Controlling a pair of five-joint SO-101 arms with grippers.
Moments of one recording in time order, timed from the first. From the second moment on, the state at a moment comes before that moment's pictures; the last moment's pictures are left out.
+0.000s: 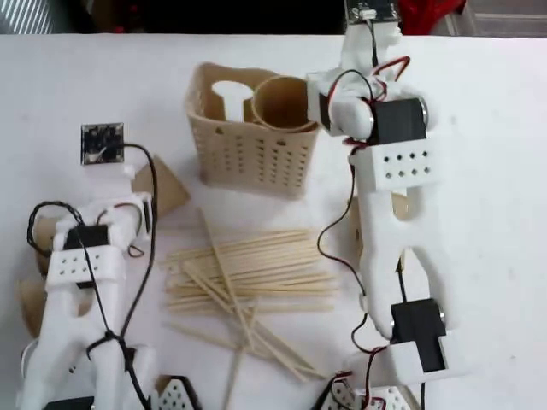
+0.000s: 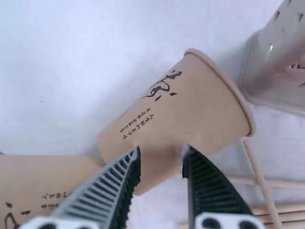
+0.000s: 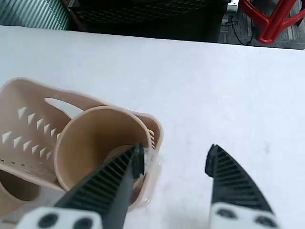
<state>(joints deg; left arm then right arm) -14.4 -34.7 58.9 40.0 1.0 -11.8 -1.1 -23.6 74.6 -0.8</state>
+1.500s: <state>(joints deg) -14.4 -34.7 58.9 40.0 1.0 9.4 44.2 -37.8 97.5 -8.6</state>
